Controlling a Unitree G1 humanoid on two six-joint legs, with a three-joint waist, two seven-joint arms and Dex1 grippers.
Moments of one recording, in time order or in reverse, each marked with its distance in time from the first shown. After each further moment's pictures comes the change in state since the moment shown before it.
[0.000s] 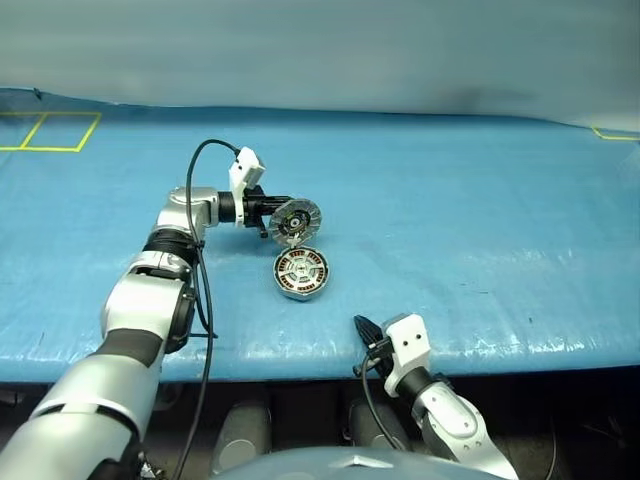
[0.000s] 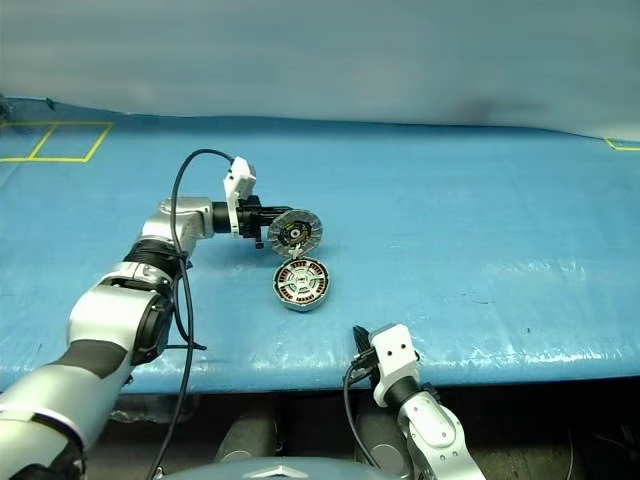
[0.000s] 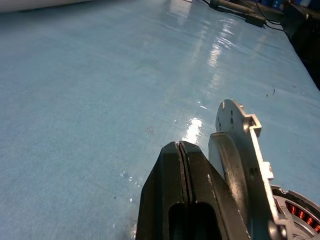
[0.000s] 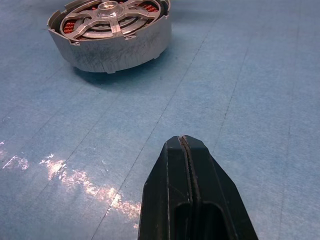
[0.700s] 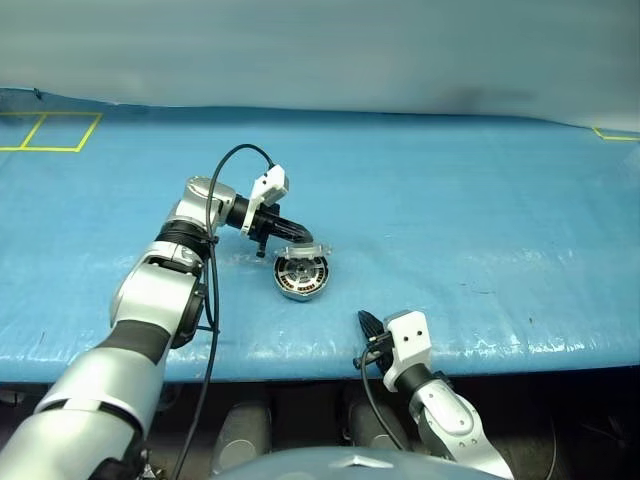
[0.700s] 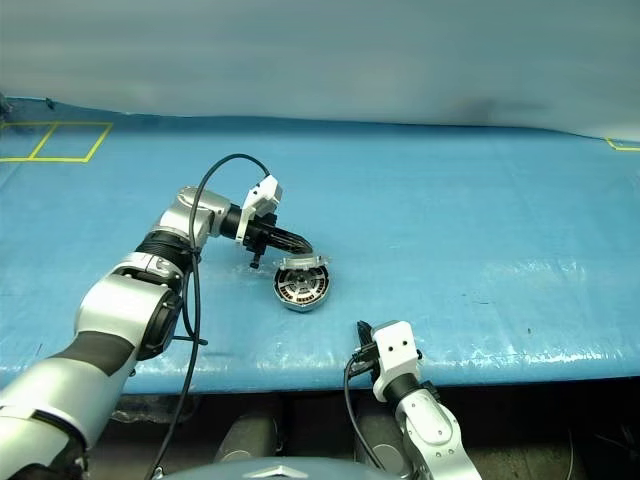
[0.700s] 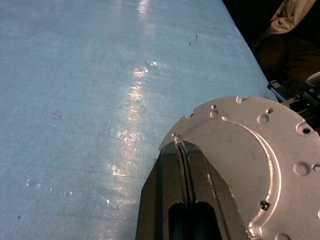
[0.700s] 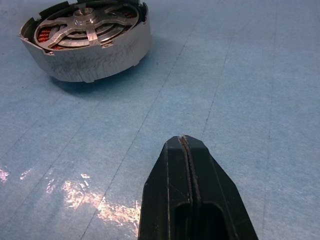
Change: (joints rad) left arm -0.042 -0.030 -0.135 0.019 0.169 -0.026 -0.280; right arm -0.009 0.035 -0.011 0.009 -0.017 0.004 -0.050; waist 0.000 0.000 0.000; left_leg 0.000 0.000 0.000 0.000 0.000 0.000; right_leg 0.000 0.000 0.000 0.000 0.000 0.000
